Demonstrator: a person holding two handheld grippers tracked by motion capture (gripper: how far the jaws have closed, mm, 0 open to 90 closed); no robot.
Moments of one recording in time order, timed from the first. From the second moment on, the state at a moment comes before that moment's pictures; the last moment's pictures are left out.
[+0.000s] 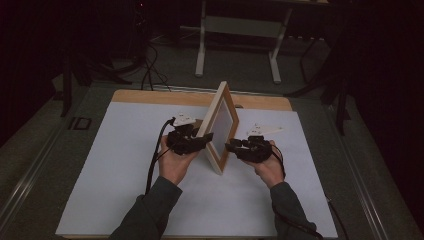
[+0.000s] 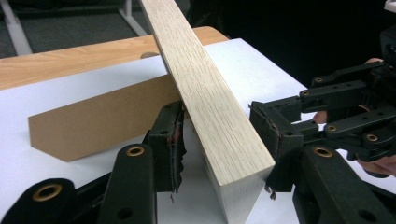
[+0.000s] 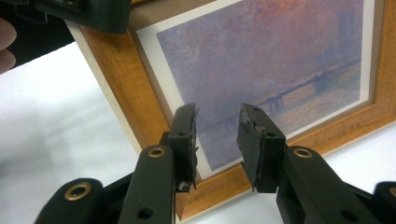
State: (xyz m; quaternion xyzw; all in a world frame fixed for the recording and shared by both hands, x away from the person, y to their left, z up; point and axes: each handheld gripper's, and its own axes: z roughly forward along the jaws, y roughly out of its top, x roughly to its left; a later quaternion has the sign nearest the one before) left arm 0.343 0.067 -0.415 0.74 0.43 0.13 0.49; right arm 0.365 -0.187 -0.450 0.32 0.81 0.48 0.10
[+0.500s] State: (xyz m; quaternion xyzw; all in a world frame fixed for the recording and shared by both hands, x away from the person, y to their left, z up) left arm 0.346 0.077 -0.414 0.74 0.45 0.15 0.48; right arm 0.365 -0.189 -0.450 0.32 0.81 0.48 0.10
